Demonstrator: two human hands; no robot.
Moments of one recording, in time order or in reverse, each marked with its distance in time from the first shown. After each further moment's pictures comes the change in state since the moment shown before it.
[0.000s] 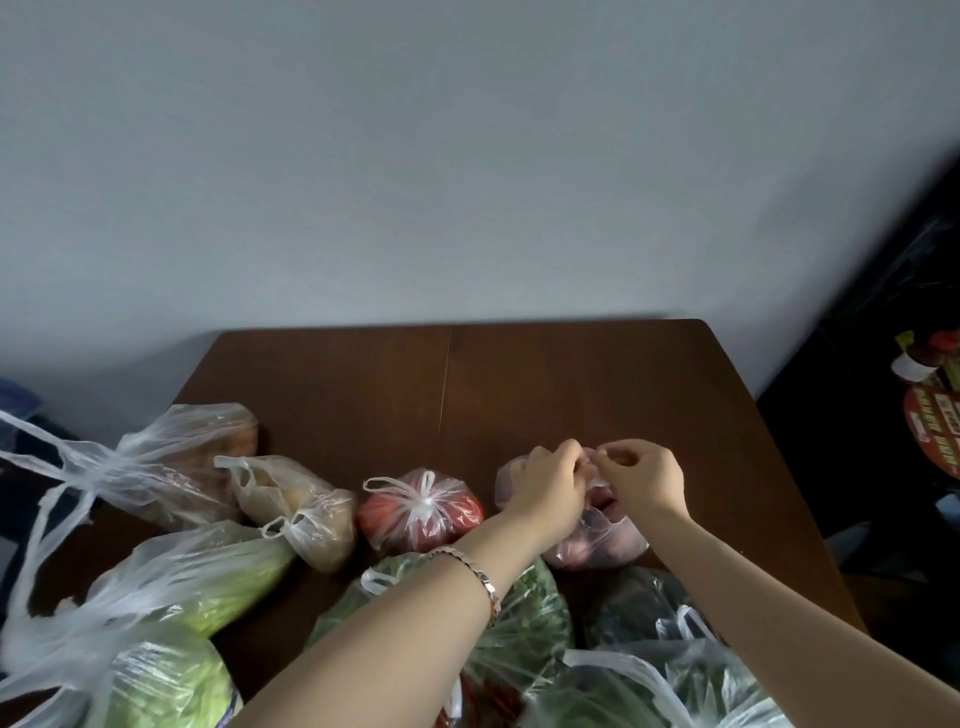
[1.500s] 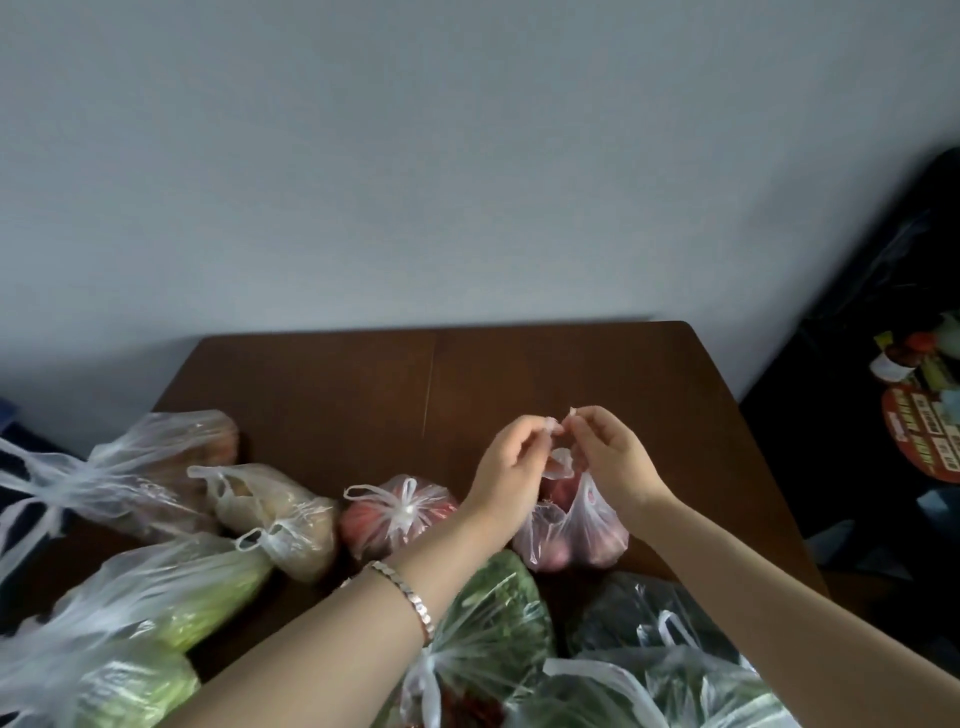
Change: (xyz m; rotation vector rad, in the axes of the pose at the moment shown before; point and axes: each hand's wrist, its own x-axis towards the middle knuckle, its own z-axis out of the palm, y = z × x) left_hand -0.012 0.007 -0.027 -0.630 0.165 0.096; right_hand -0.009 -0.041 -0.011 0.327 -0.206 -0.094
